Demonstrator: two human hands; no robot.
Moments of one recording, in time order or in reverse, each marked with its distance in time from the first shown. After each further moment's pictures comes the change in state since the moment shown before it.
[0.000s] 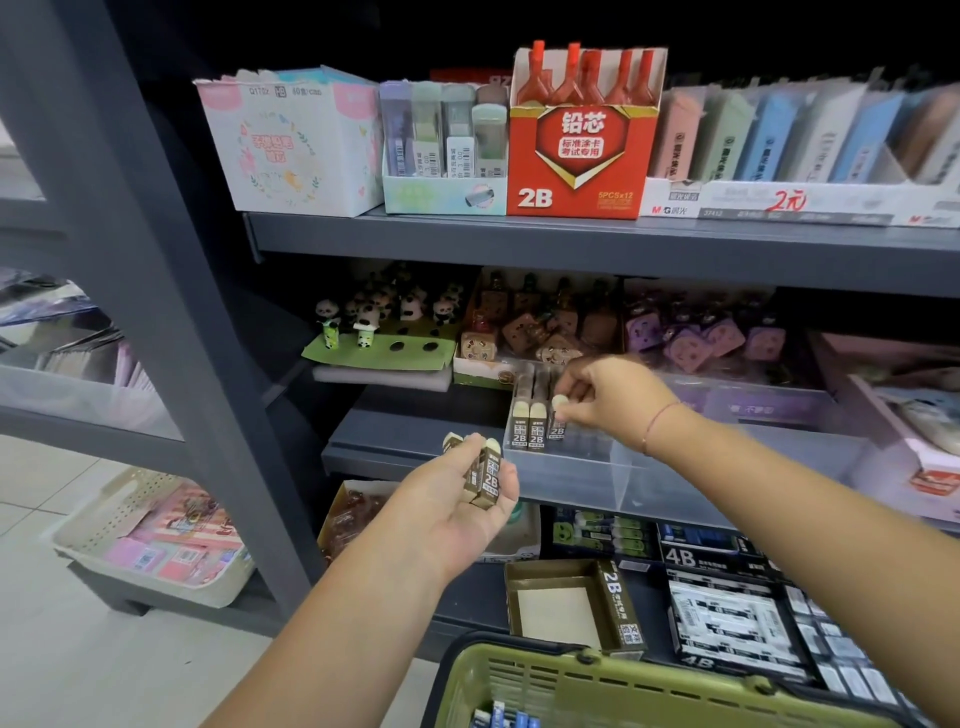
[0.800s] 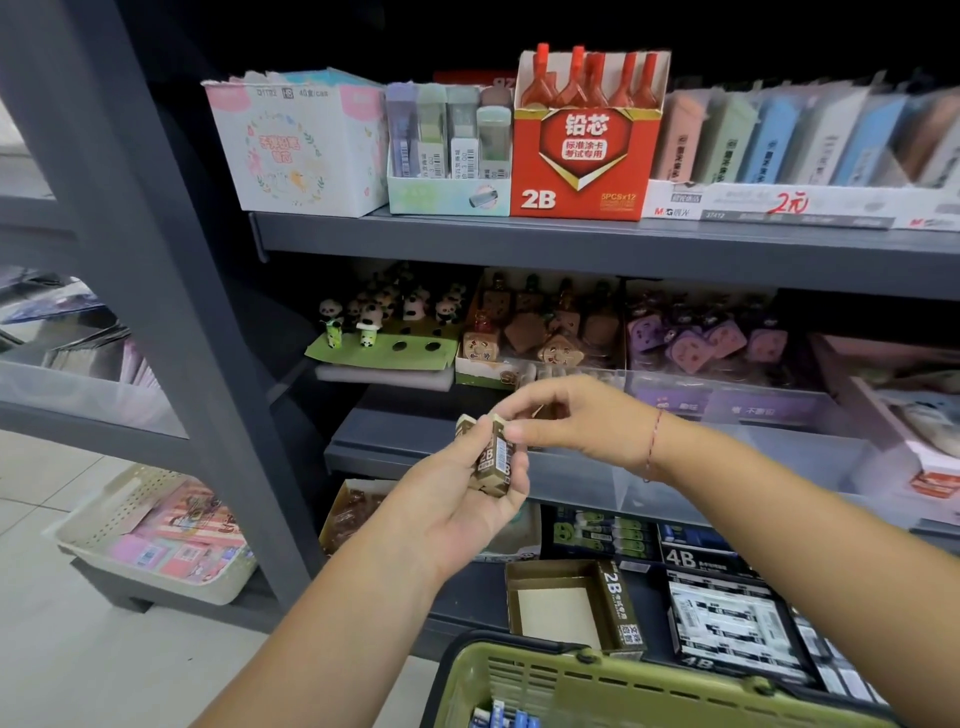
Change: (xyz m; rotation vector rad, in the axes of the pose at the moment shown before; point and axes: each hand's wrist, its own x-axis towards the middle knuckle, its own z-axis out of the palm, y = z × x) left_hand -0.009 0.002 0.003 0.054 -0.198 -0.008; right_hand -0.025 -0.034 -0.001 0.676 -0.318 -0.146
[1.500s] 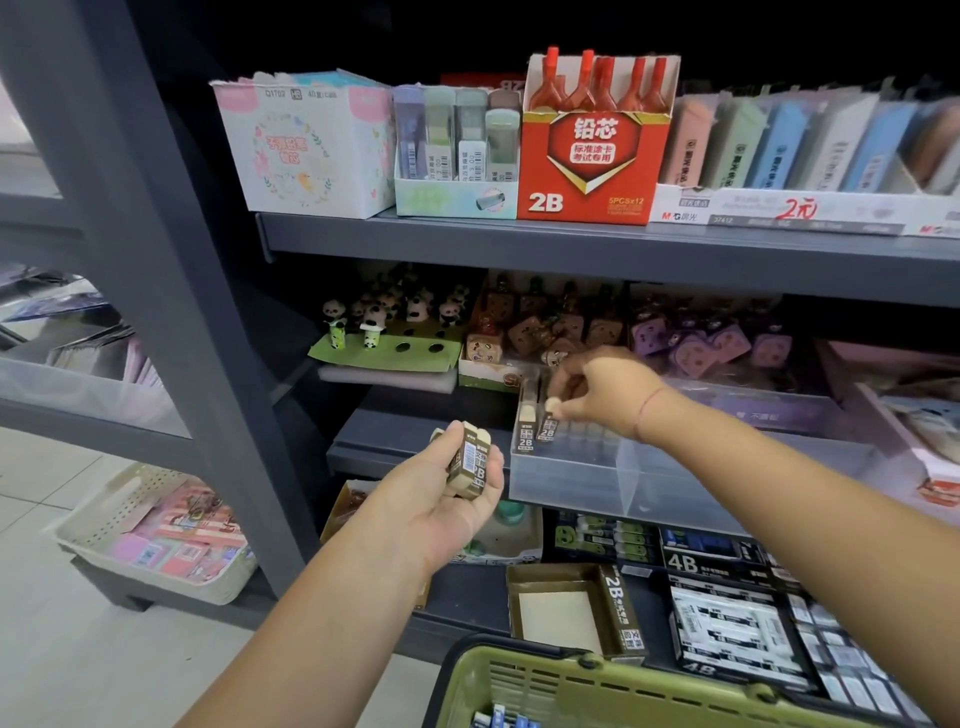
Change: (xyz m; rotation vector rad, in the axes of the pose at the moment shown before) left_hand 0.000 0.012 -0.005 -0.129 0.179 0.032; right_hand 0.026 0.016 -0.031 -0.656 0.251 0.176
